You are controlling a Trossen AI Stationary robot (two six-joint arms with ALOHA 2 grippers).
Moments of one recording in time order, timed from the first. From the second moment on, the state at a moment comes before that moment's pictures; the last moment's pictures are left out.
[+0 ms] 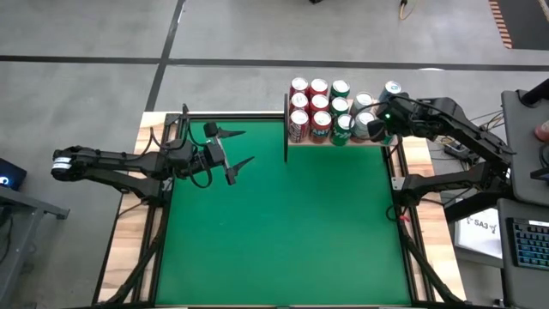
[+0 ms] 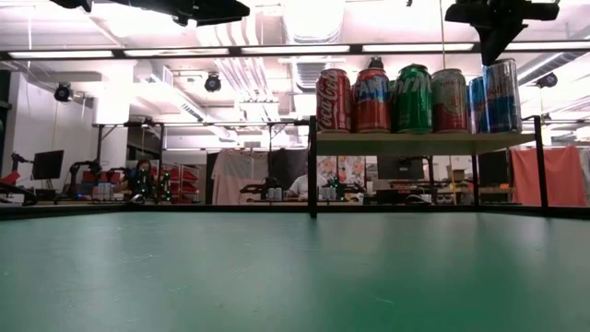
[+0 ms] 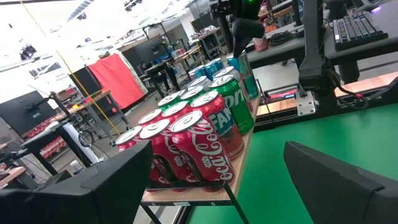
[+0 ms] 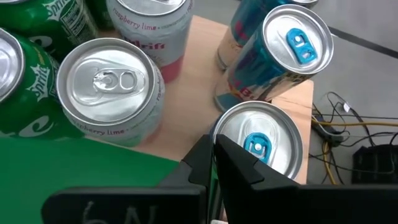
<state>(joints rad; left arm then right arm) 0.02 0.99 0.70 0.30 -0.38 0.43 -0.48 1.11 1.45 -1.57 0.49 0.71</state>
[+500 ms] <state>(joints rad) 0.02 0.99 0.70 0.30 -0.38 0.44 -0.48 1.08 1.45 -1.58 0.51 0.69</state>
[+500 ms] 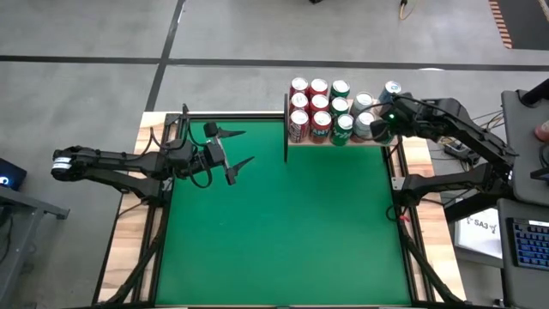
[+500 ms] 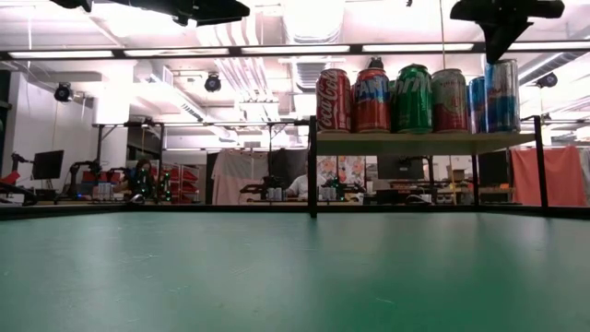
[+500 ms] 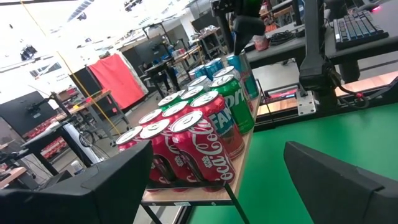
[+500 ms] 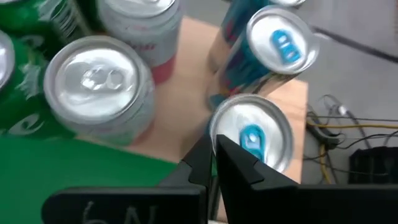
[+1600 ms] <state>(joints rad) 0.02 1.00 0.70 0.30 -0.39 0.45 -0.48 1.16 1.44 -1.57 0.45 0.80</state>
